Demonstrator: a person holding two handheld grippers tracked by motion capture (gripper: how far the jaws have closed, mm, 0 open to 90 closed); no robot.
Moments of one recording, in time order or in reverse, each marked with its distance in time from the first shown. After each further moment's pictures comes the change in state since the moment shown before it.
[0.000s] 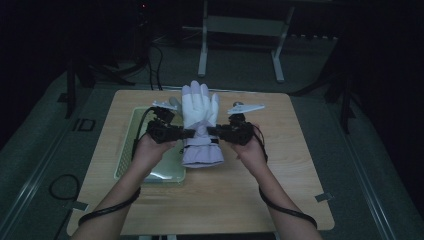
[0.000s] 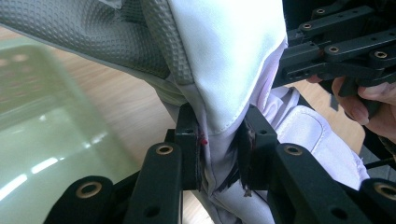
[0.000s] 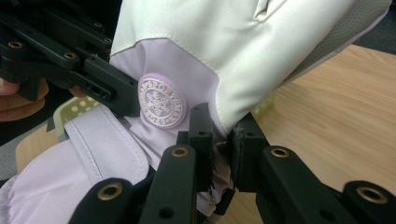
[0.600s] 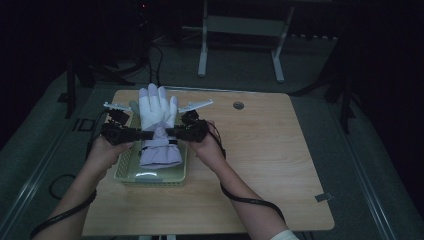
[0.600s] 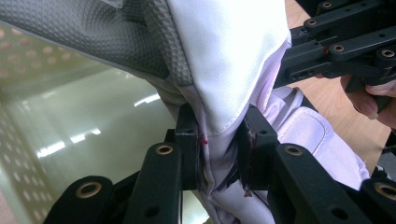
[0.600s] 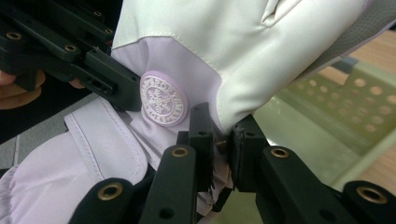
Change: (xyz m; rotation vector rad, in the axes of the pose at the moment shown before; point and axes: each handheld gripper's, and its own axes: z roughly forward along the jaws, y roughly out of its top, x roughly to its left) left arm 0.076 -0.043 -0.065 0.038 0.054 -0.070; right arm 0.056 0.030 0.101 0.080 0.080 -0.030
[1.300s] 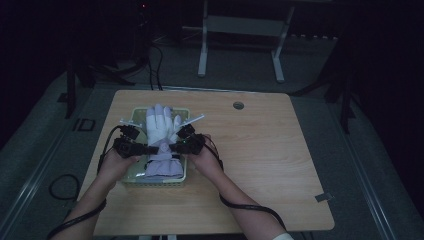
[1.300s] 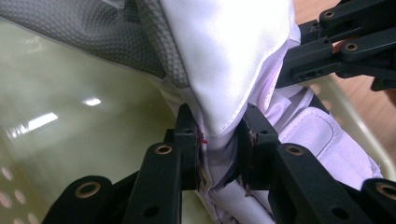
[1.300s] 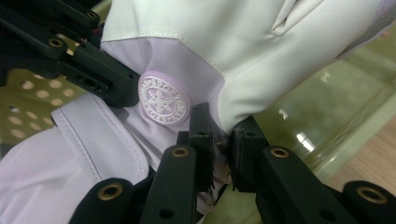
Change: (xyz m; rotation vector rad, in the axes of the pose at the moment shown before) left arm 0.016 -0.038 0.057 0.117 0.045 -0.041; right arm -0.010 -0.045 0.042 0.176 -0.078 0.047
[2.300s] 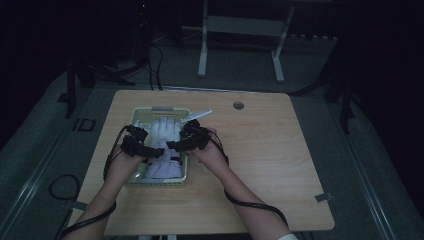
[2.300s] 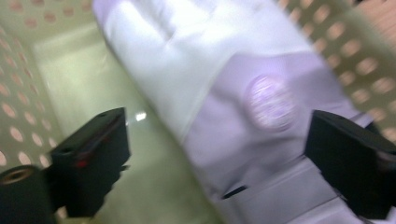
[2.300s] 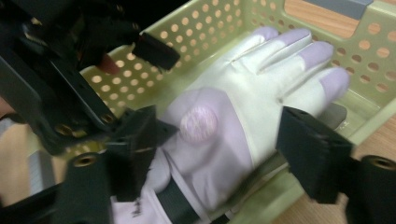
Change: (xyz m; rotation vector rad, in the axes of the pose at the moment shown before) left arm -0.020 0.006 0.012 -0.057 0.247 0.077; right arm -0.011 0.007 -0.026 -0.106 0.077 -0.045
